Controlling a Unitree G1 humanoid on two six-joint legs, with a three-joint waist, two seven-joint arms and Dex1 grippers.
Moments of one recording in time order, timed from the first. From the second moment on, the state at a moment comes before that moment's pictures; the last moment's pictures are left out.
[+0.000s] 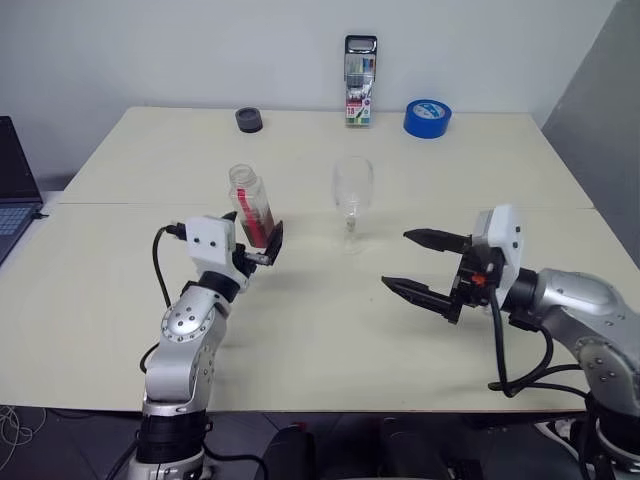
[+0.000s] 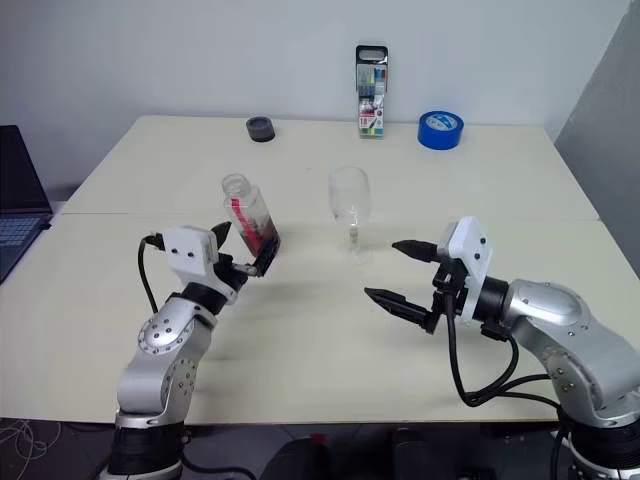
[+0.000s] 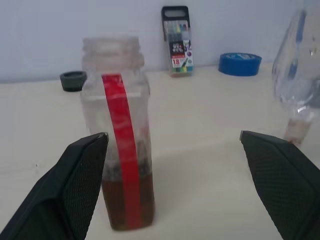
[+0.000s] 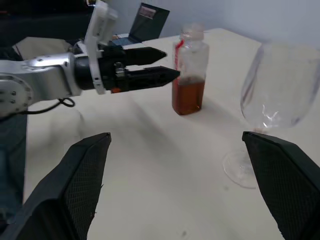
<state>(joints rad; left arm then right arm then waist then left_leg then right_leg) -0.23 0.27 0.11 -0.30 -0.24 0.35 -0.21 -0.33 -0.64 -0.13 -0.69 0.76 0.85 0.69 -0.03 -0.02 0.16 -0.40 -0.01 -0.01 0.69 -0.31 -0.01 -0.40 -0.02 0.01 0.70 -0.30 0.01</state>
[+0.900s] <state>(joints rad) -0.30 0.26 0.17 -0.22 -0.23 0.38 -0.14 -0.40 -0.67 -0.12 -0.67 0.88 0.90 0.59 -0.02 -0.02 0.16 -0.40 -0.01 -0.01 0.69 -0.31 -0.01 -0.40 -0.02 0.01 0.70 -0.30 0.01</state>
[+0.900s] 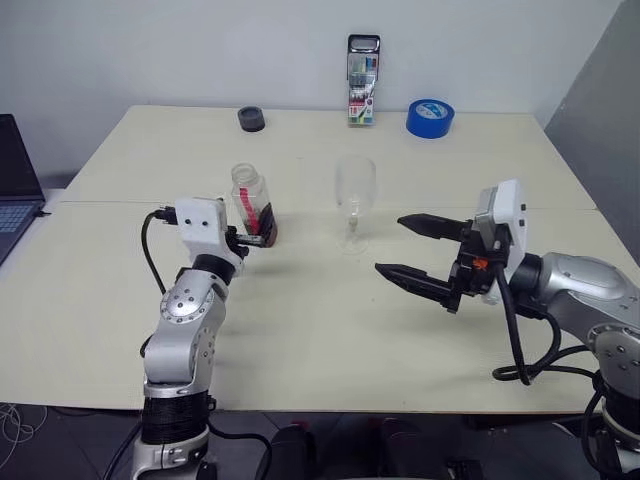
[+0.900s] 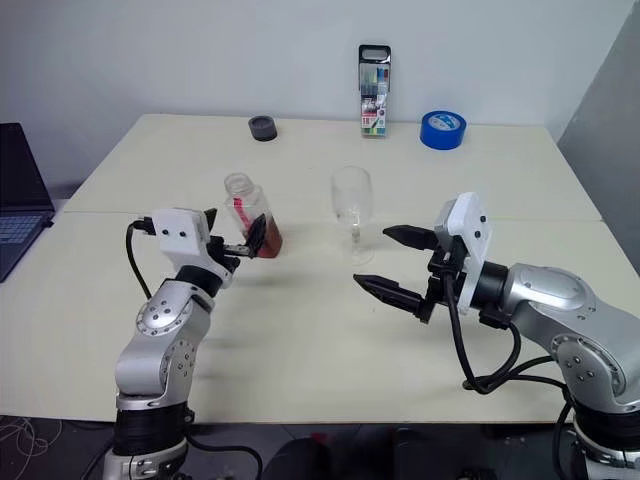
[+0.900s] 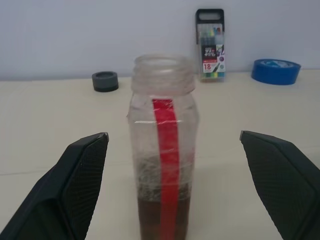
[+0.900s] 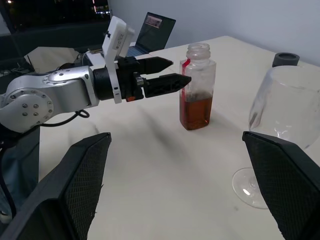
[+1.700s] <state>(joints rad) -0.54 0.30 0.17 0.45 -0.22 0.01 -0.34 -0.41 -0.67 -0.11 -0.68 0.89 0.89 0.54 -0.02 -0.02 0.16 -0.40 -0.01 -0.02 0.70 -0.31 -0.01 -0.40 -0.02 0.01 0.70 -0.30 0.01</state>
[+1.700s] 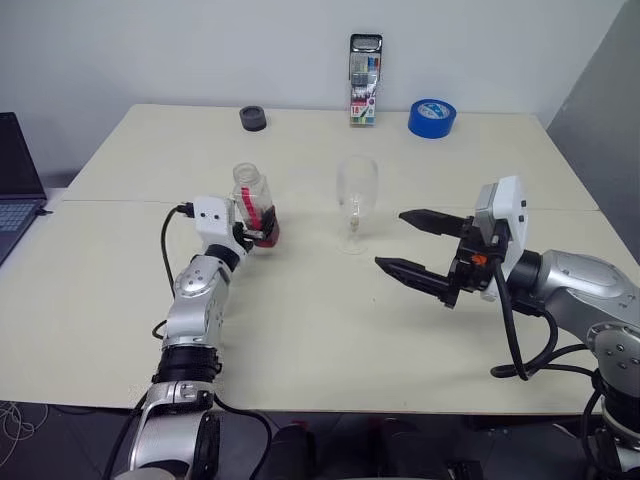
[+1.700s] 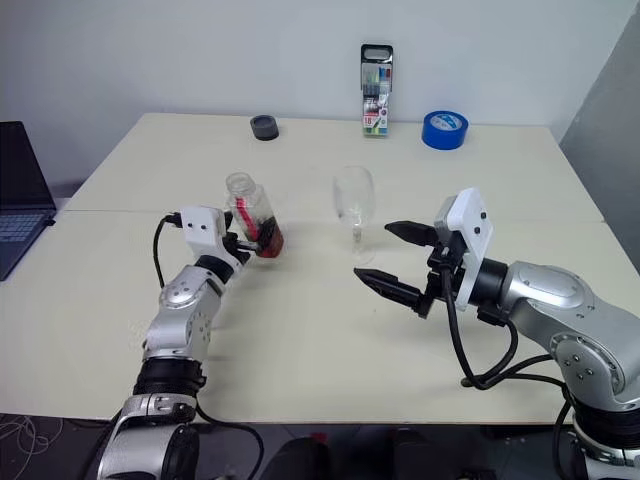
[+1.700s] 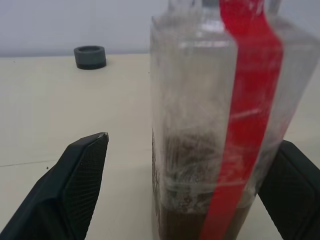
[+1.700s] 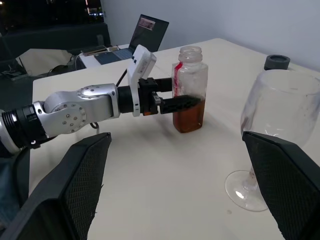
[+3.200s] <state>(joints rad) -1.00 0.48 -0.09 0.74 0.09 -0.12 -0.54 -0.34 -0.50 -0.04 -0.50 0.51 0.55 0.45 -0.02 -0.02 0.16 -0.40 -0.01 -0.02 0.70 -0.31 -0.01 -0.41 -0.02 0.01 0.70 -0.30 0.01</state>
